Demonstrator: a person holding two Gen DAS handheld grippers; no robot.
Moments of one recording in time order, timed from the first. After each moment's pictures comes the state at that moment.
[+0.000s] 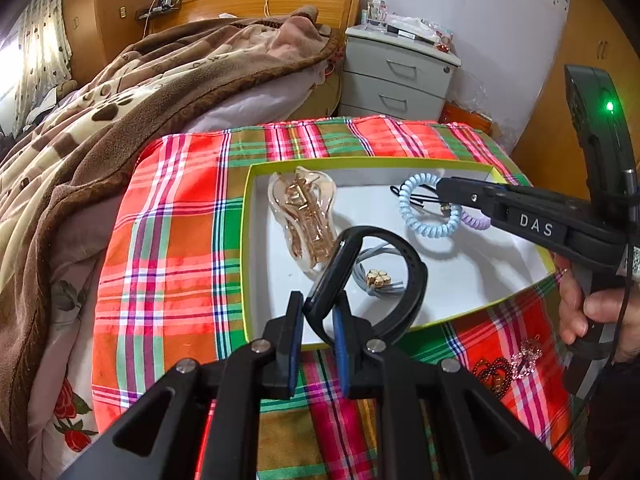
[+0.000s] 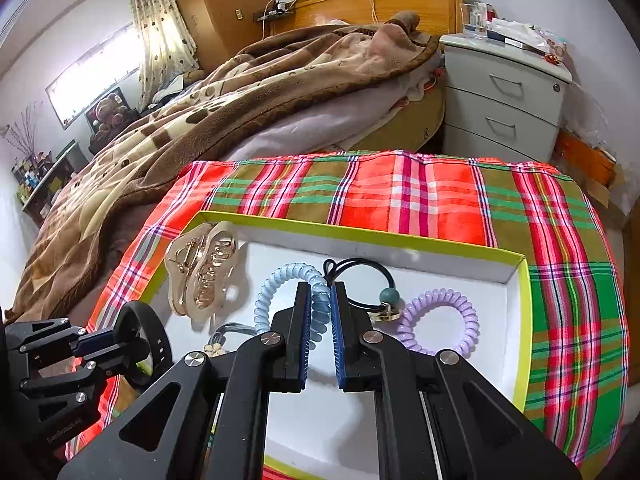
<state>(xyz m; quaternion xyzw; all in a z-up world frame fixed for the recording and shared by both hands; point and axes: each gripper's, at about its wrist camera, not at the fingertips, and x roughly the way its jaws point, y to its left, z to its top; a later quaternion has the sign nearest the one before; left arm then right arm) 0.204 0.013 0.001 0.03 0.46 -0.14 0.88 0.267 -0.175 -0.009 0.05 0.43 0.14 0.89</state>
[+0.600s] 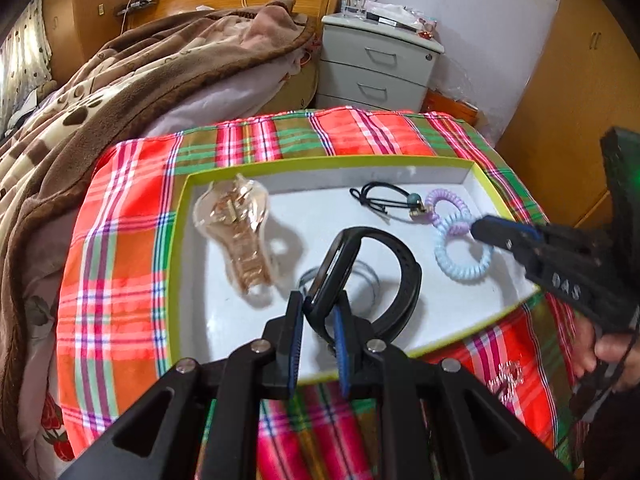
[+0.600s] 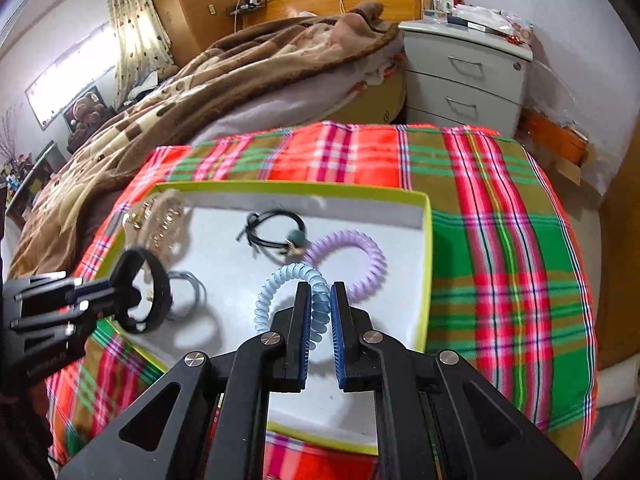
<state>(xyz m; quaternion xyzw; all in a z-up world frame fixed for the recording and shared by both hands) 0.227 -0.032 -0.008 0.03 0.48 -0.17 0.86 0.237 -0.229 -0.021 0.04 0.46 0.10 0.88</state>
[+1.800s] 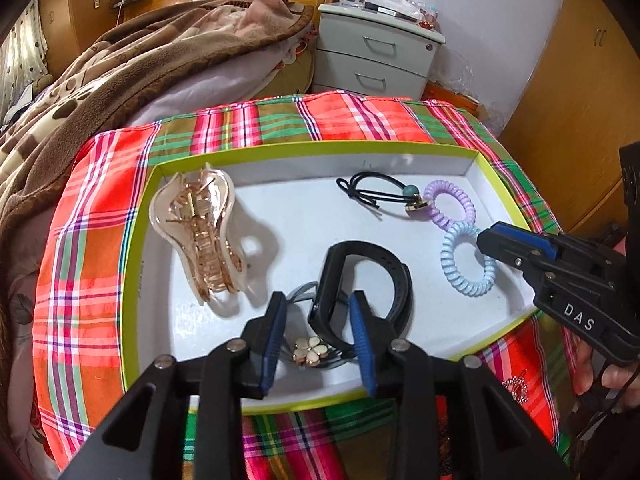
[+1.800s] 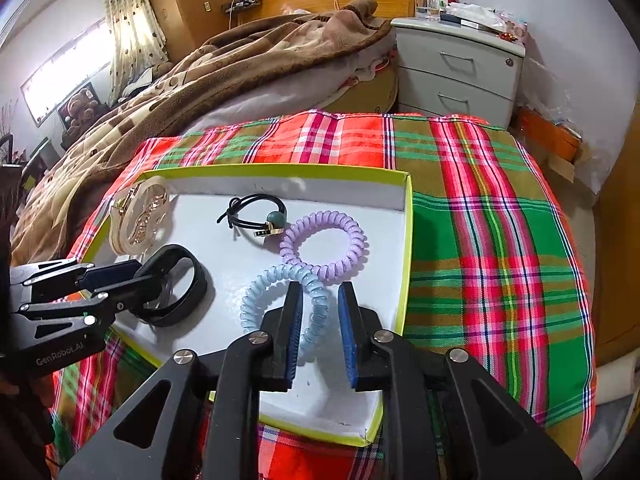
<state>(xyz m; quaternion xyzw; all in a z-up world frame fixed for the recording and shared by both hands) 0.234 -0.048 -0.026 0.03 0.49 -0.17 0.85 0.229 -0.239 -0.030 0.04 0.45 0.09 0.89</state>
